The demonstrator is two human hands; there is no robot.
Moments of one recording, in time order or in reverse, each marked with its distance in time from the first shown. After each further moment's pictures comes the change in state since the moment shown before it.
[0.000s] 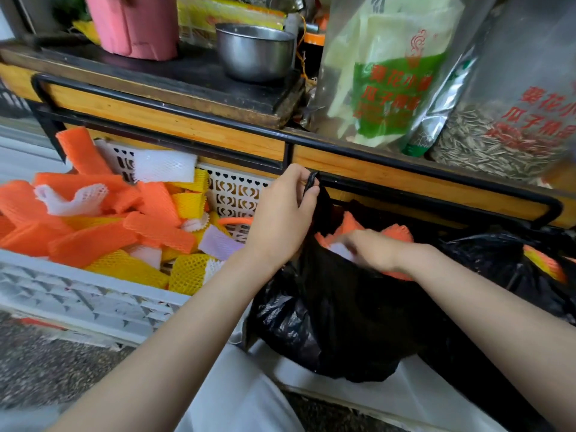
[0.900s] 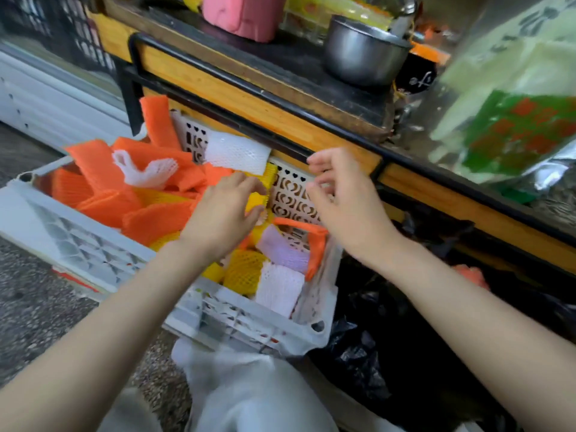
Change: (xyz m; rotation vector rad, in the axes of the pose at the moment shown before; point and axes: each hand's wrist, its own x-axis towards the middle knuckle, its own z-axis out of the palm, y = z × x) left_hand 0.000 -0.161 -0.133 0.495 -0.075 -0.048; right_hand 0.057 -0.196 -0.024 0.276 0.718 -0.385
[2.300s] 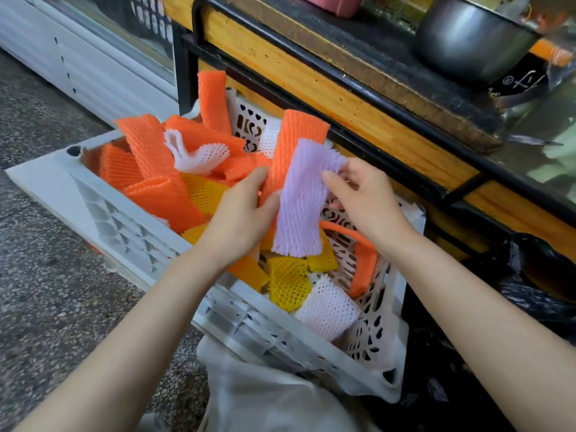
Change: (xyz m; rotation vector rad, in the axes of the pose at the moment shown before) left_hand -0.009 -0.058 -0.002 -0.526 0.154 -0.231; right_hand 0.060 0.012 0.089 0.328 -0.164 0.239
